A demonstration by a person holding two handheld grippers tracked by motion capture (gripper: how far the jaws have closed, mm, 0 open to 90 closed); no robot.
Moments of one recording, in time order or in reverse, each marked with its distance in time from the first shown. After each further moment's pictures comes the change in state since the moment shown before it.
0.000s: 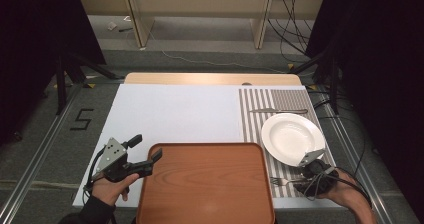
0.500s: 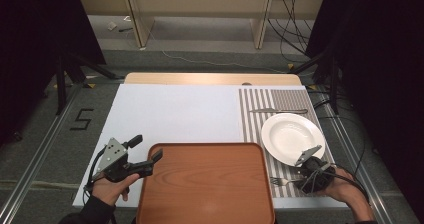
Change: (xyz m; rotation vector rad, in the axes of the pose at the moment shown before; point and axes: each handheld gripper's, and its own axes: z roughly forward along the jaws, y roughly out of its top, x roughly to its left) left arm 0.000 0.000 0.001 0.006 -0.002 0.004; right arm -0.006 0.008 0.008 0.064 0.003 -0.036
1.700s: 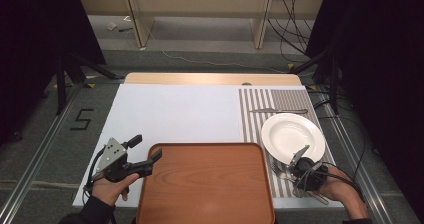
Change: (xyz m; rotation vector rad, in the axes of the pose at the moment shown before) left arm 0.001 0.000 -0.001 -0.002 0.002 -0.005; right arm 0.011 0.015 0.001 0.096 0.021 -0.076
